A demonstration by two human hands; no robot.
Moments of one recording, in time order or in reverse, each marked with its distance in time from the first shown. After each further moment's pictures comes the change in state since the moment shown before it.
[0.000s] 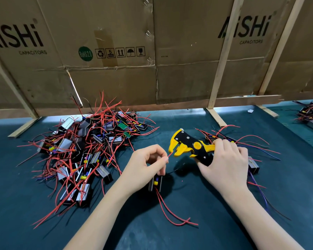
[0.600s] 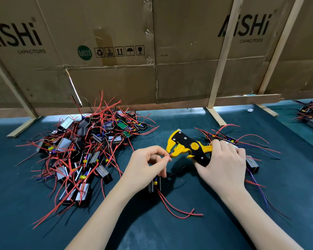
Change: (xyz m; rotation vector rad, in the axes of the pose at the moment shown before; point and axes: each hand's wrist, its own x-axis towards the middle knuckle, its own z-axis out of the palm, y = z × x) left_hand 0.000 -0.002 0.006 0.022 0.059 -0.028; right_hand -0.003 -0.008 -0.002 -0.010 -0.011 0.011
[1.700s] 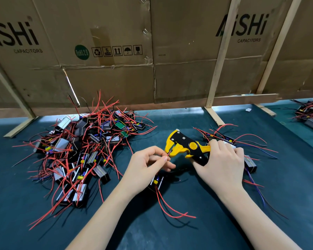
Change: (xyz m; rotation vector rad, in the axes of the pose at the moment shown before) left_hand 0.002 -0.010 0.008 -0.176 -0.014 -0.025; right_hand 0.002 0.003 0.002 -0.012 -0.019 -0.009
